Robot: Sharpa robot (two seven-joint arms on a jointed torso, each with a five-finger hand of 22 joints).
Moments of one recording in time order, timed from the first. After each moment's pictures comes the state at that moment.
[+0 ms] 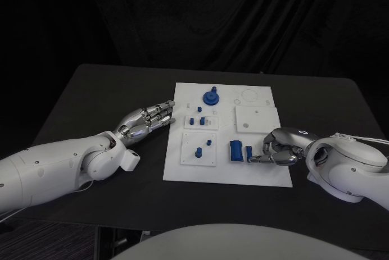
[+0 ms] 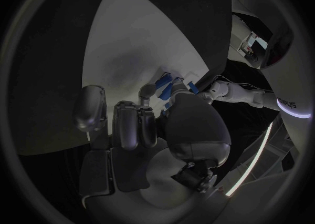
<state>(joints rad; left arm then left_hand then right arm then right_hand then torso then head) 1.10 -0.90 -0.21 1.41 -0.25 0.07 0.64 1.56 0.20 -0.15 0.21 0.56 0.28 0.09 0.04 0.04 0.04 0.09 0.01 0.01 0.02 0.18 0.00 0.01 0.16 0.12 0.27 0.06 0.24 1.20 -1.15 -0.25 1.89 -1.48 -0.25 -0.40 1.01 -0.07 -0.10 0.29 0.18 0.96 -0.01 0.85 1.14 1.47 -0.06 1.57 1.31 1.47 -0.11 1.45 1.31 0.07 1.40 0.00 1.15 1.31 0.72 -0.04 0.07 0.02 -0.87</state>
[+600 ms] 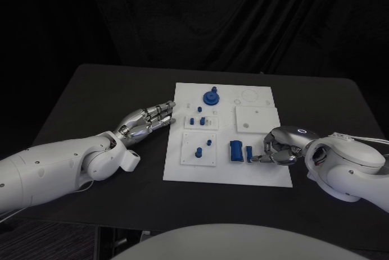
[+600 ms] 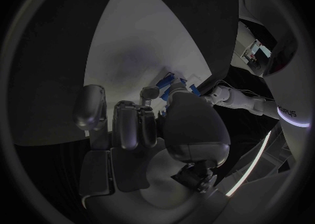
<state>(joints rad) 1.10 -0.90 -0.21 1.41 -0.25 0.08 0.64 1.56 0.20 -0.15 0.21 0.56 0.29 0.10 0.05 0.04 0.04 0.09 0.01 0.01 0.02 0.18 0.00 0.01 0.16 0.12 0.27 0.06 0.24 1.20 -1.14 -0.25 1.89 -1.55 -0.24 -0.42 1.06 -0.07 -0.10 0.29 0.16 1.02 -0.01 0.92 1.21 1.47 -0.06 1.57 1.31 1.47 -0.11 1.44 1.30 0.07 1.40 0.01 1.14 1.31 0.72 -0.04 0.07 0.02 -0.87</state>
